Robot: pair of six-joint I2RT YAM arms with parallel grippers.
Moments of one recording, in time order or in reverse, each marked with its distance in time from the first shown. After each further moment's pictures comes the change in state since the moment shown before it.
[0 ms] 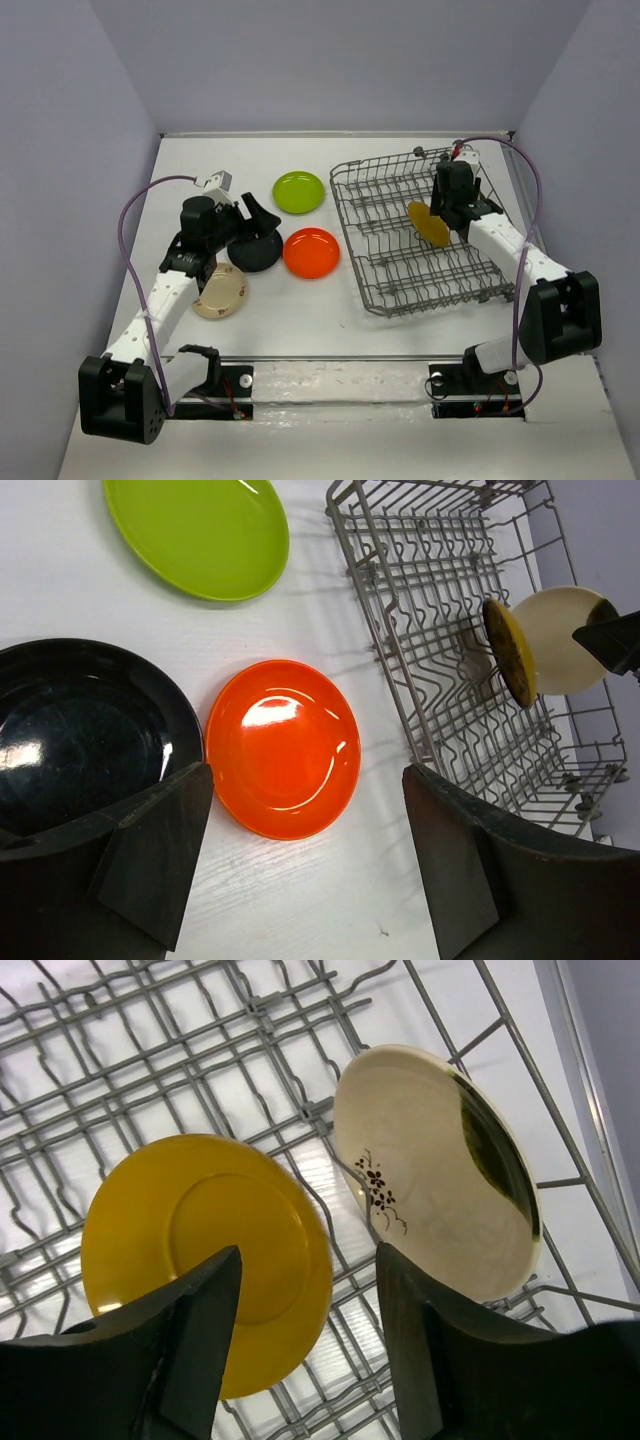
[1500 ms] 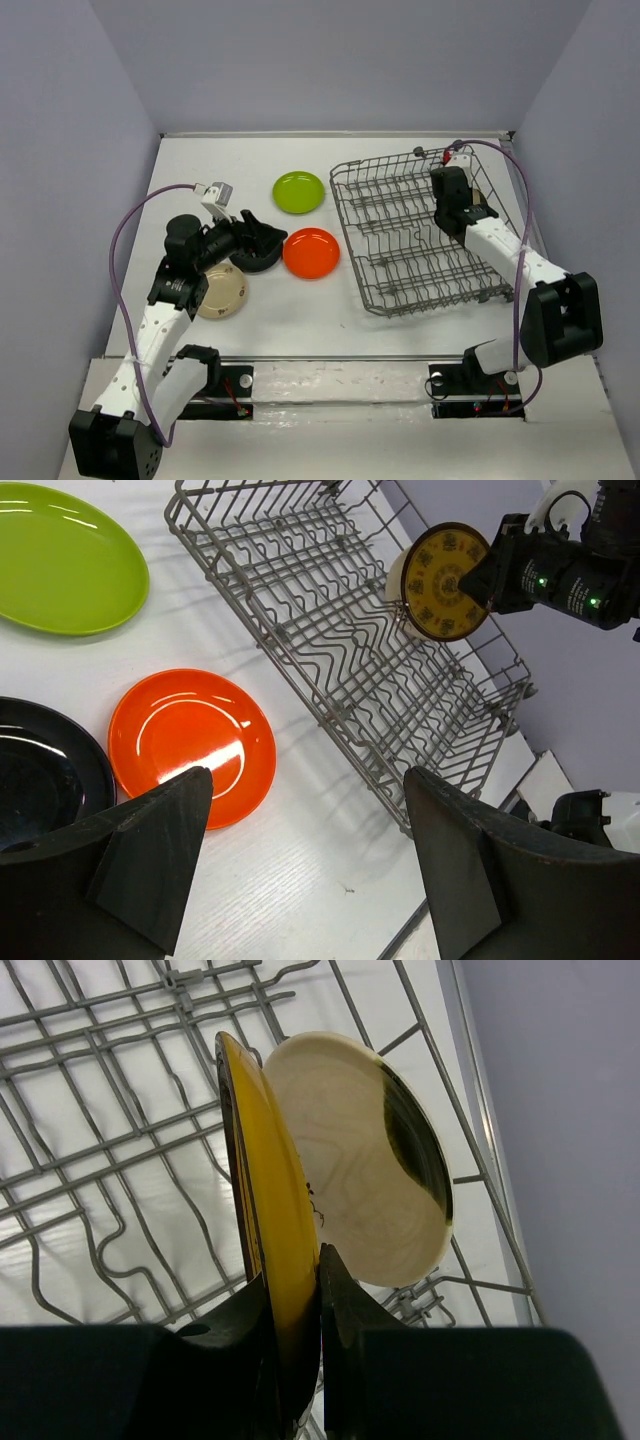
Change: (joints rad) left arm -0.006 -0.237 -0.073 0.037 0.222 0.044; right arm 0.032 -0.010 -0.036 -0.002 0.162 -0.162
